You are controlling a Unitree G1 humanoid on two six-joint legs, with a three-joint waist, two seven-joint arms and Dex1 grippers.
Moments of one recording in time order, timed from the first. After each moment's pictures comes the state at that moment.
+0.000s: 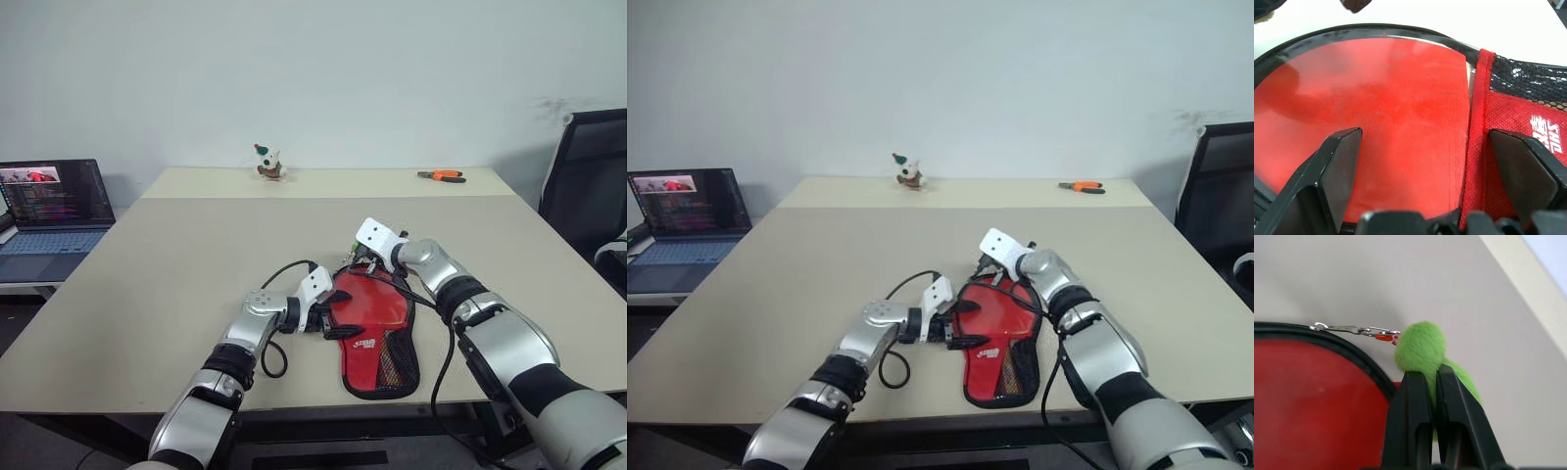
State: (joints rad) left arm -0.80 0.26 -0.19 0.78 -0.04 -0.01 -1.12; right arm -1.29 -0.20 0.31 1.32 -0.29 -0.07 0.47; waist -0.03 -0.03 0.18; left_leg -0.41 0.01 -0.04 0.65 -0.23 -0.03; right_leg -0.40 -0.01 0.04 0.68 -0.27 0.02
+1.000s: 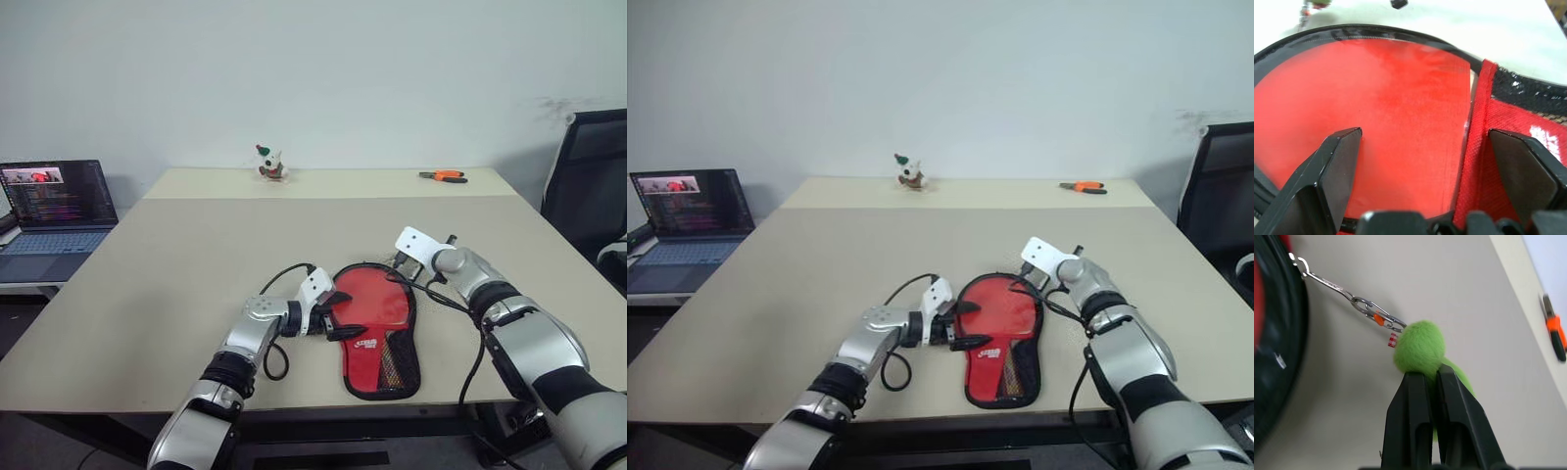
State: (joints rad) left arm -0.74 0.25 -0.18 0.67 -0.09 0.09 -1.09; right arm -1.23 -0.36 0.29 1.38 -0.41 -0.03 0.35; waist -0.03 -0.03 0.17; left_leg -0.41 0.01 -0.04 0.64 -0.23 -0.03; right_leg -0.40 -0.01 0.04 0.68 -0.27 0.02
